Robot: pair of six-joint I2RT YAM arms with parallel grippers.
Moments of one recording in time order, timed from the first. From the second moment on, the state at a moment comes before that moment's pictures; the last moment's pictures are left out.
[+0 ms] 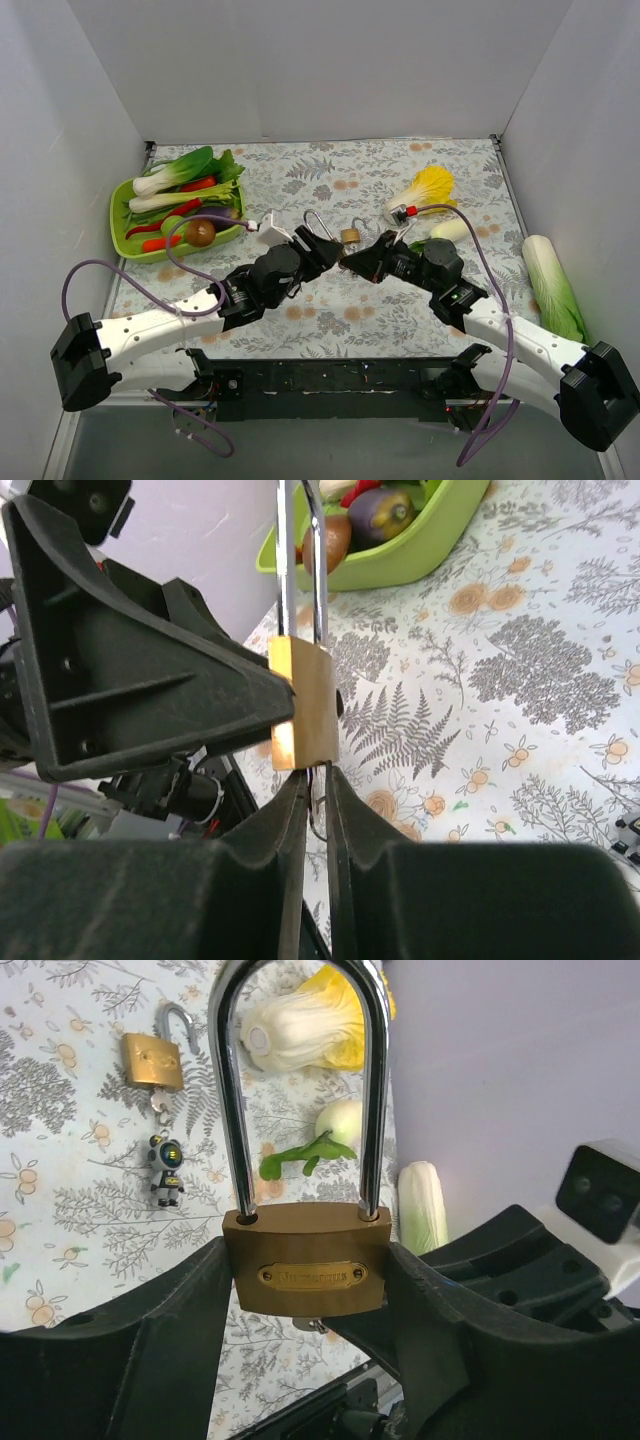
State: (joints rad) left arm -1.05 1.10 0.74 0.08 -0.48 -1.14; right arm 0.69 0.98 0.46 0.45 -0.40 0.70
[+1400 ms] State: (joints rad) left arm -1.08 1.22 0.87 -0.27 -0.47 -1.23; right arm 0.77 0.86 0.35 0.43 -0.31 0.59
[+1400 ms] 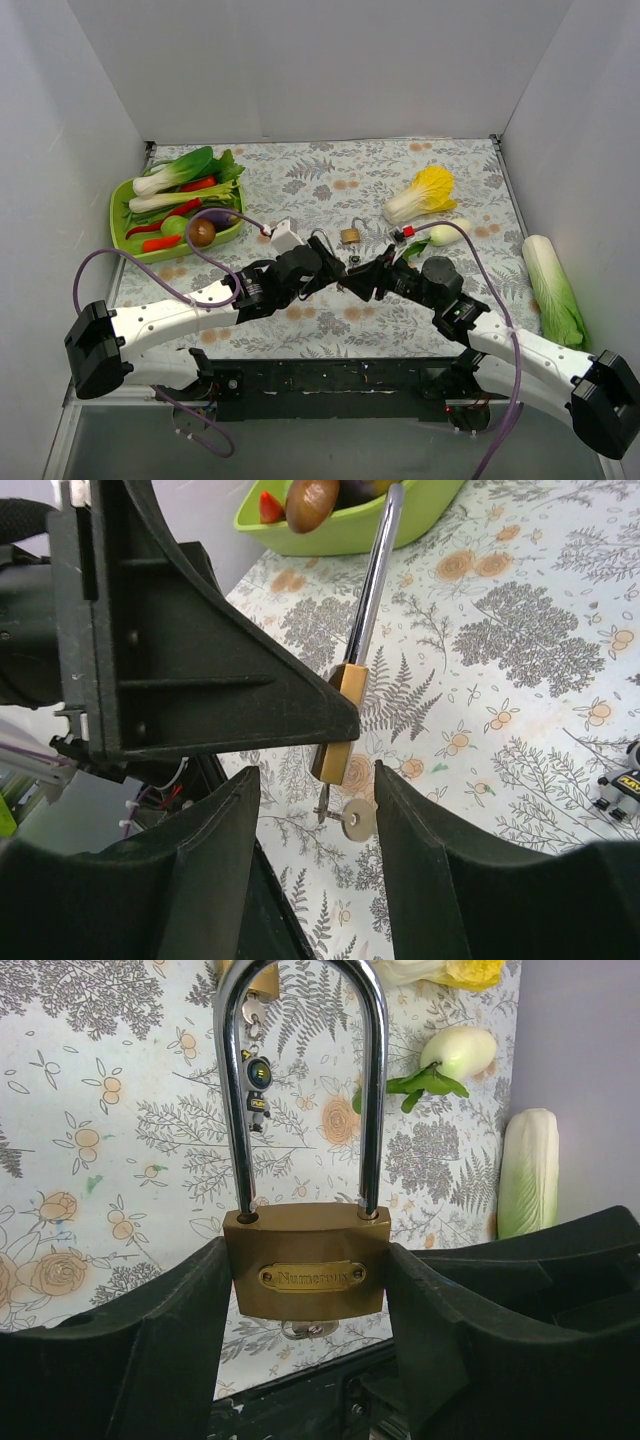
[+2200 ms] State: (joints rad) left arm -1.08 1.22 0.87 -0.17 -0.43 -1.28; right arm 0.90 1.00 0.35 0.63 -0.05 0.58
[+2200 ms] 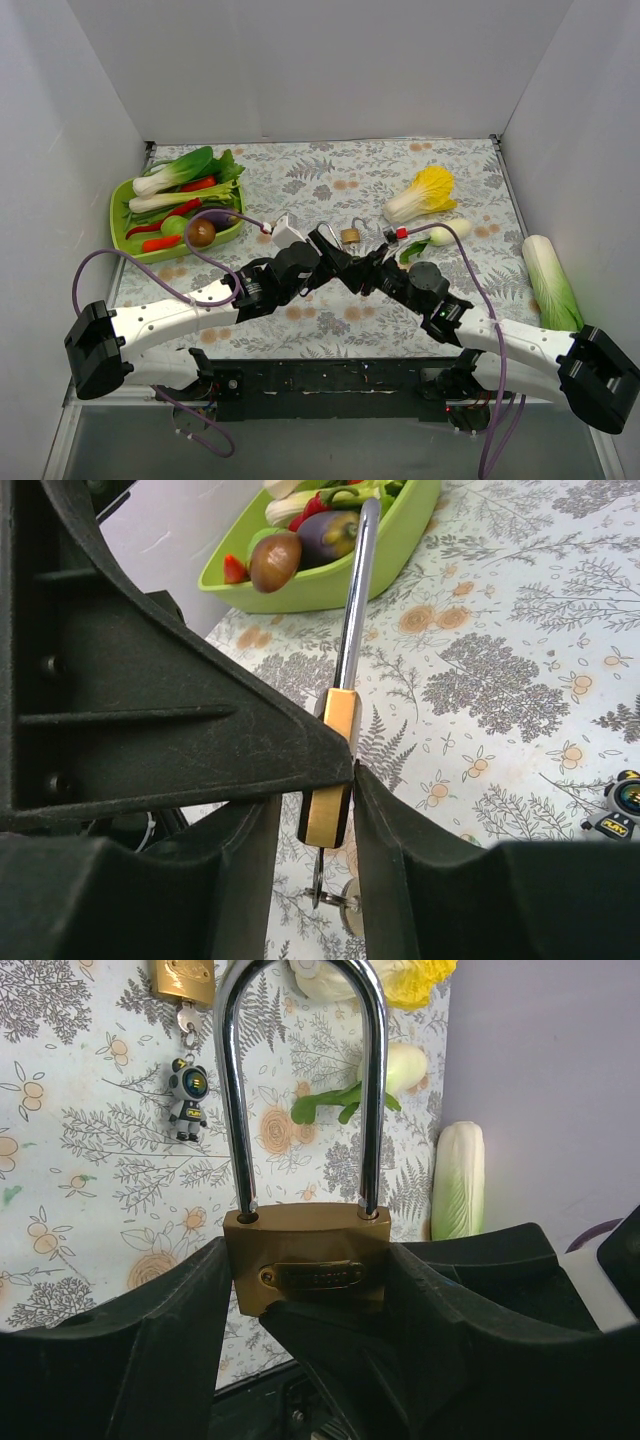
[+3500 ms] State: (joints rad) left arm -0.74 0.99 0.70 0.18 0.10 -0.96; right arm 0.68 0.90 0.30 0.56 0.01 0.61
